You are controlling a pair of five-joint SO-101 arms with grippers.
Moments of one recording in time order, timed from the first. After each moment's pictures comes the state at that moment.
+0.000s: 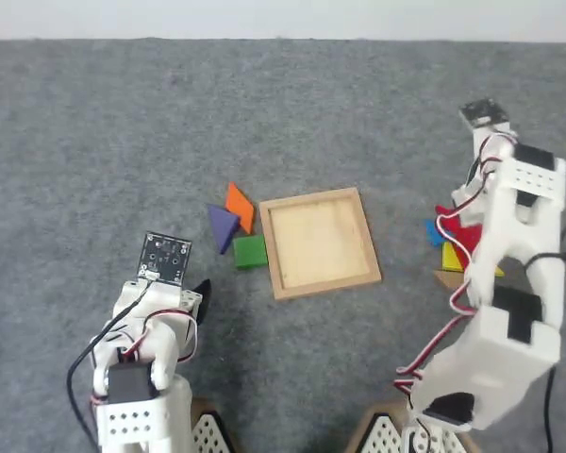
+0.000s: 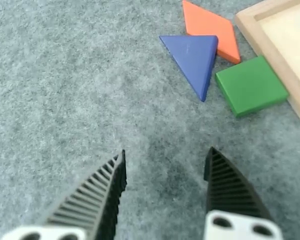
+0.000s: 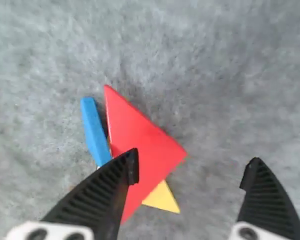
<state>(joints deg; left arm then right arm) -12.0 -103.1 96.9 66.8 -12.2 14.9 17.0 1.8 68.7 31.2</state>
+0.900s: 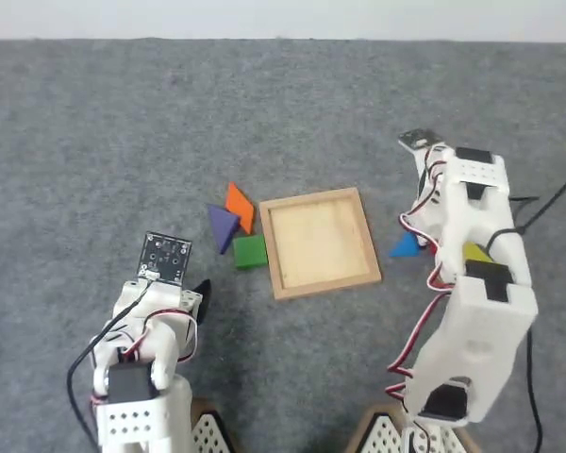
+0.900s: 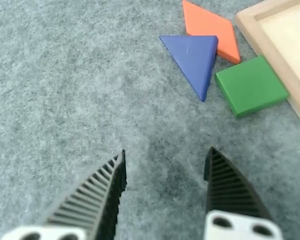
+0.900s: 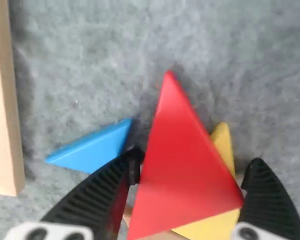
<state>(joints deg) -12.0 -103.1 96.9 66.8 -12.2 5.0 28.1 0.9 71.7 31.4</state>
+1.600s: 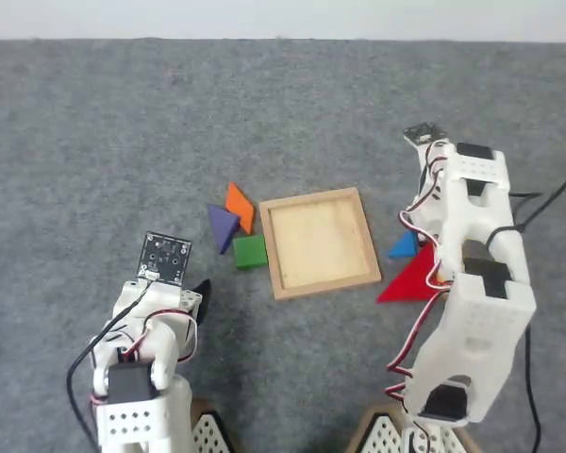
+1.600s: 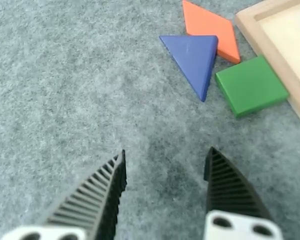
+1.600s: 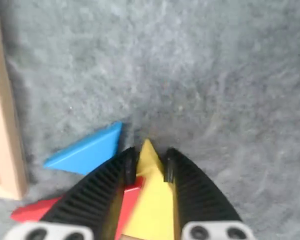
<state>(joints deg) -12.0 -103.1 96.9 66.8 -12.2 4.8 29.2 -3.0 75.3 28.7</state>
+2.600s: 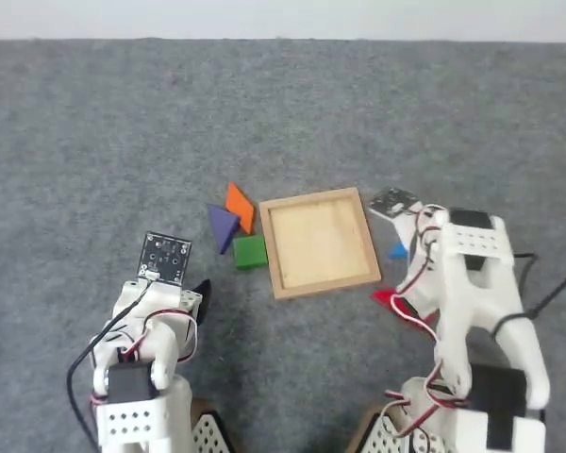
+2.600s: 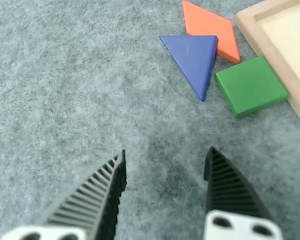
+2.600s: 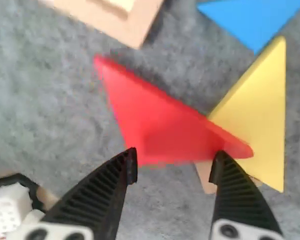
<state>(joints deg) -12.0 -103.1 96.9 66.8 -12.2 4.6 -10.7 43.0 74.1 46.1</state>
